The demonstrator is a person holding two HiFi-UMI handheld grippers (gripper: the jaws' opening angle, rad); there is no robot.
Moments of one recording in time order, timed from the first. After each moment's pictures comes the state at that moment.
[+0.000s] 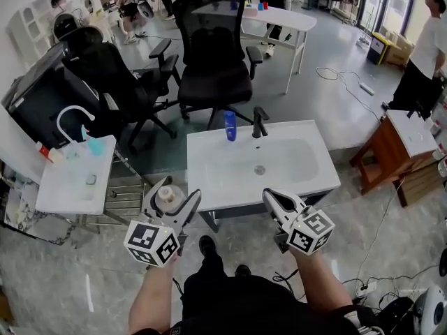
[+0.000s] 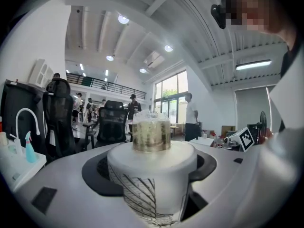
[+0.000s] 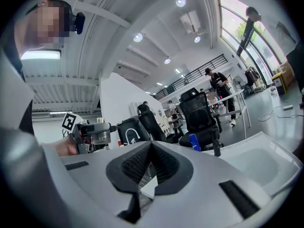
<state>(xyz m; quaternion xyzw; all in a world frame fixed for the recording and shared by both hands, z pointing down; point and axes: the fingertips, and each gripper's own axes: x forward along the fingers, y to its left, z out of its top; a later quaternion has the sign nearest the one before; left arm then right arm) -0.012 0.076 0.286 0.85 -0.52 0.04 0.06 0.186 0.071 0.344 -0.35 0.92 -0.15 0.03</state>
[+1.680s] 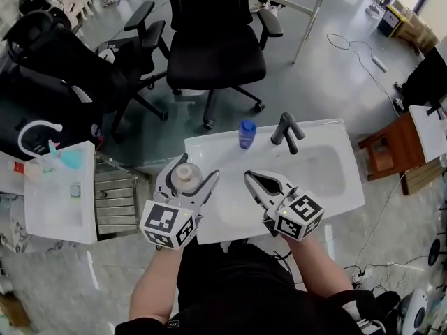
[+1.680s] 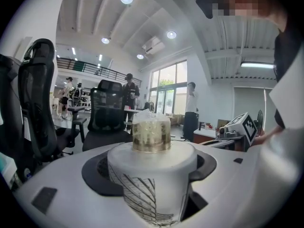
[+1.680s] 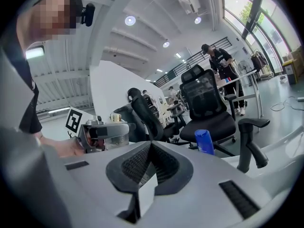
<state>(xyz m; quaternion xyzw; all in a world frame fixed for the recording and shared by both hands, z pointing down) -0.050 -0.197 0.383 0.87 -0.47 0.09 0.10 0.052 -0.173 0.409 -0.32 0.93 -0.19 -0.03</state>
